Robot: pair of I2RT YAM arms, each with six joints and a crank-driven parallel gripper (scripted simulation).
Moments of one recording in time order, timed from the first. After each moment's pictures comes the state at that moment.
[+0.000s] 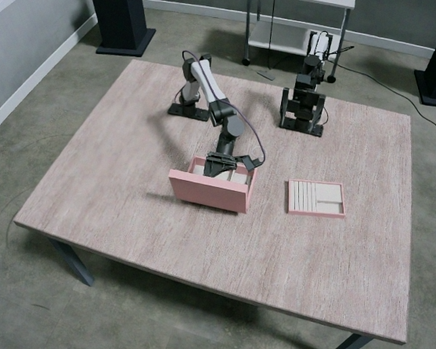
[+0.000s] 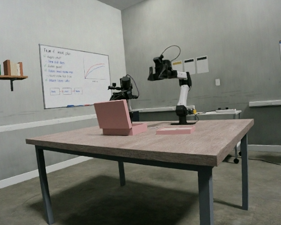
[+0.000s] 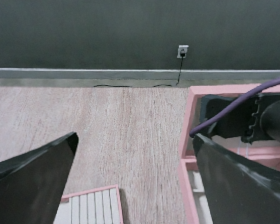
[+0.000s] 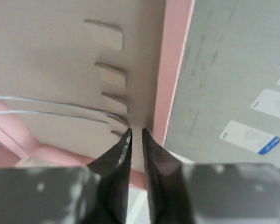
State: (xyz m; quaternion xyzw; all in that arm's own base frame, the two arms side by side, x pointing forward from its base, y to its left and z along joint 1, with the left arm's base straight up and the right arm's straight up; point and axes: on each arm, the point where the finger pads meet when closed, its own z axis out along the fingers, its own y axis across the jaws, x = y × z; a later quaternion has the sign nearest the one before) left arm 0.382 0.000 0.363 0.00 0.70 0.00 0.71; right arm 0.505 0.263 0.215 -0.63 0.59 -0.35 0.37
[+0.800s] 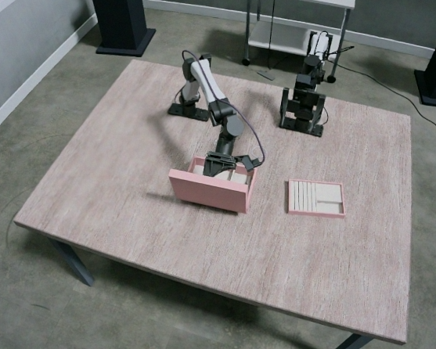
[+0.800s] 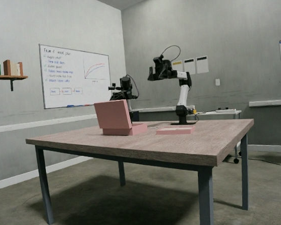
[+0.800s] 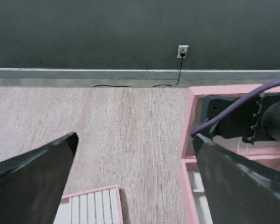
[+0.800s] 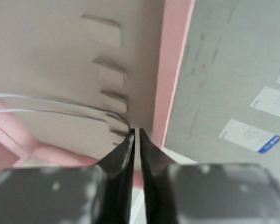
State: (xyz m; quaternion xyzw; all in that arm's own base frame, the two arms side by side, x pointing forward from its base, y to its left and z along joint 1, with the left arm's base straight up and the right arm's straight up) left arm 0.382 0.000 0.363 0.00 0.70 0.00 0.71; right arm 0.504 0.260 0.215 -0.62 0.59 -0.35 0.37
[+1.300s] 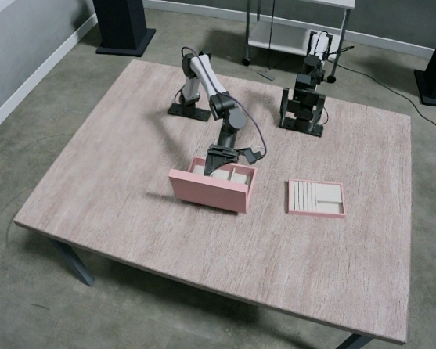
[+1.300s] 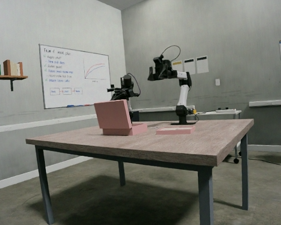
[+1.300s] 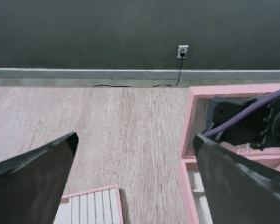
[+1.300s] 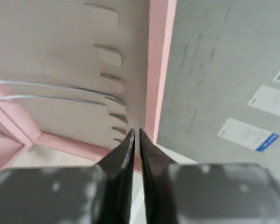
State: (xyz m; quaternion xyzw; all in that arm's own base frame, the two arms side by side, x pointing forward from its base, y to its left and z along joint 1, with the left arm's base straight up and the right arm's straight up) left arm 0.382 0.000 0.363 0.00 0.70 0.00 0.71; right arm 0.485 0.262 0.229 -0.62 0.59 -0.35 0.37
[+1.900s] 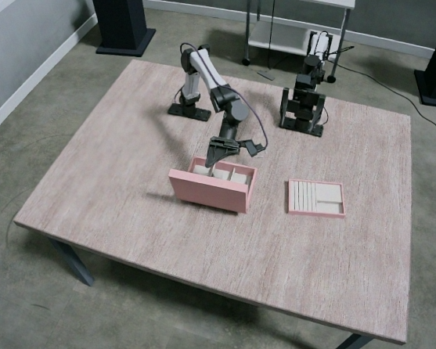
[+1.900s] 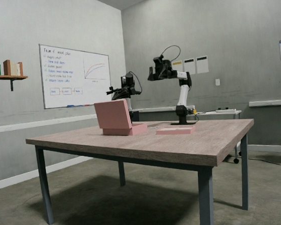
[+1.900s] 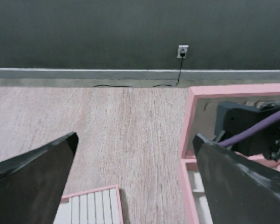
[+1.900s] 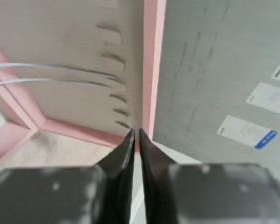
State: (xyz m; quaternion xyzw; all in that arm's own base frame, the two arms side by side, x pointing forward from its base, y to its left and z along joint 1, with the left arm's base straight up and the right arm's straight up) left arm 0.382 0.000 0.363 0.00 0.70 0.00 0.71; right arm 0.462 0.260 0.243 -0.62 0.59 -0.35 0.37
